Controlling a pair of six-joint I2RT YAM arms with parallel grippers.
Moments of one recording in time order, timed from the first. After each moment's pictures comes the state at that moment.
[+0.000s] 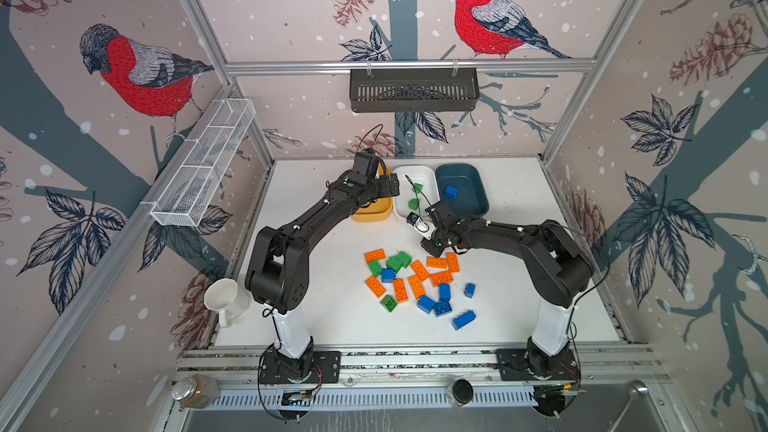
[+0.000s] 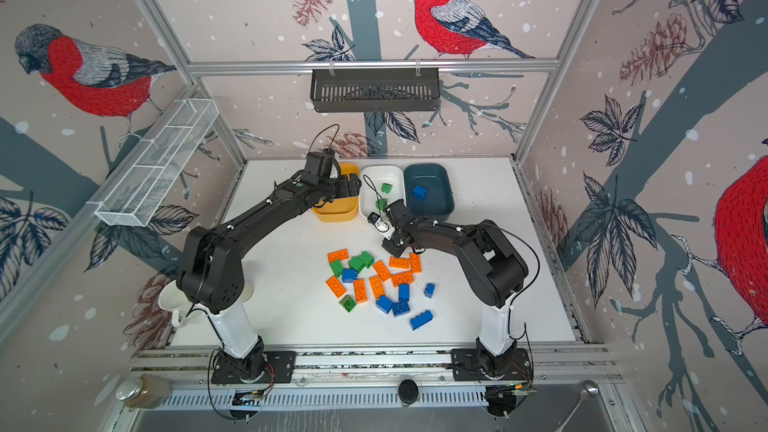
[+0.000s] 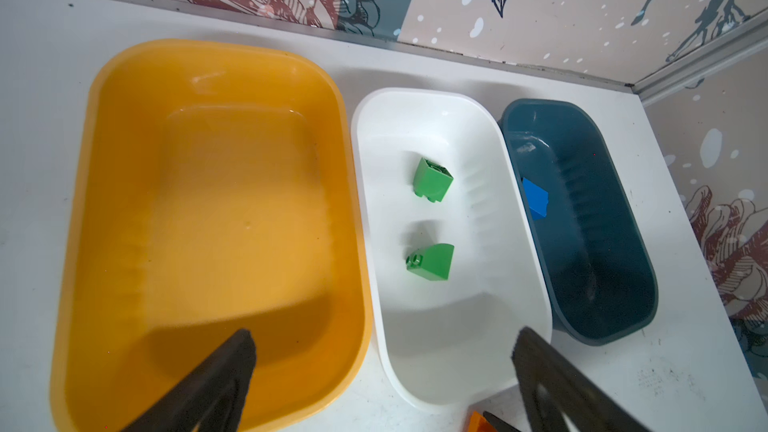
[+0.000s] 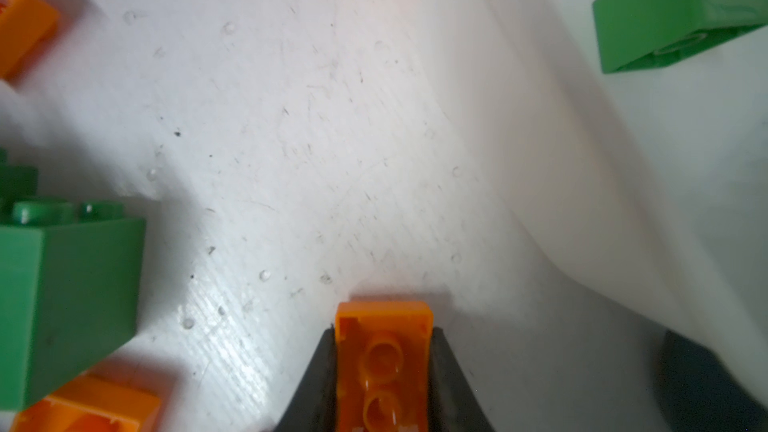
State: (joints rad) left arm -0.42 1.79 1.44 -0.34 0.05 -0.45; right arm 0.66 1.88 1.11 -0.29 -0.05 -0.37
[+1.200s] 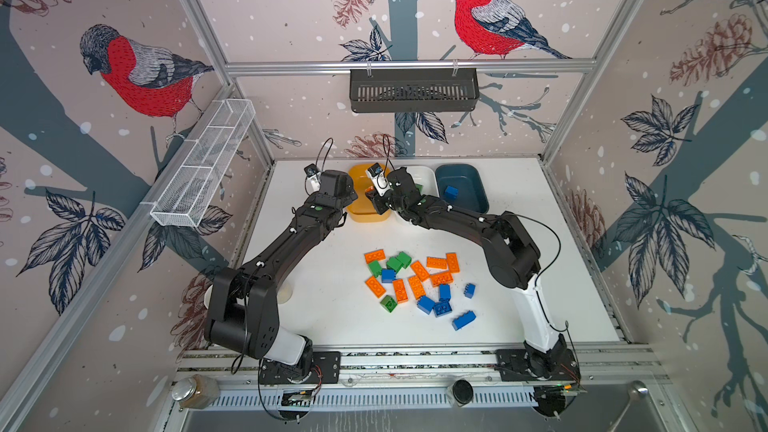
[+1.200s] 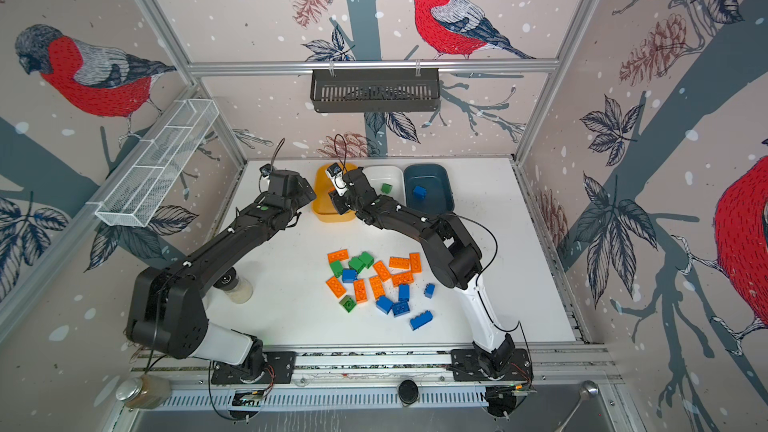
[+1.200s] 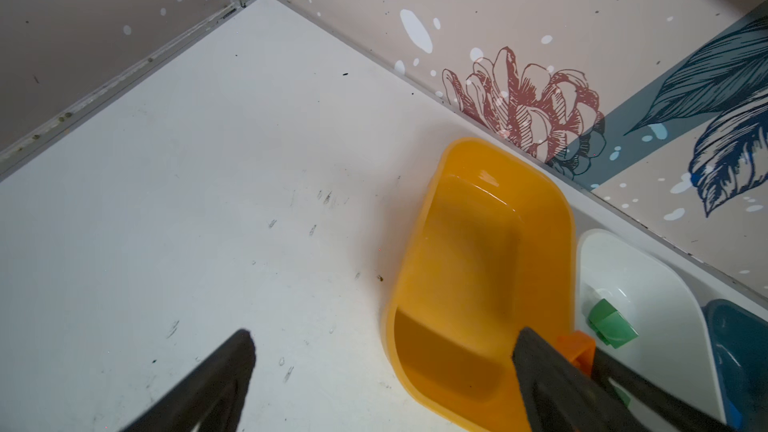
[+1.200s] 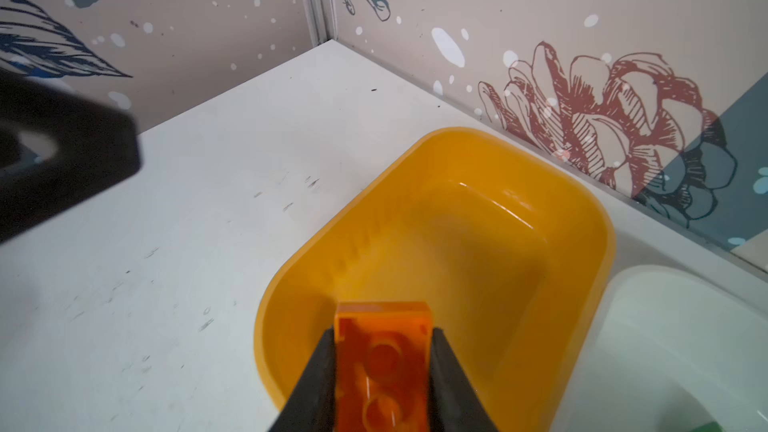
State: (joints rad) left arm -0.30 1.49 1.09 -0.29 -0.41 -0.68; right arm 0.78 2.25 1.75 0.08 -0.06 0.00
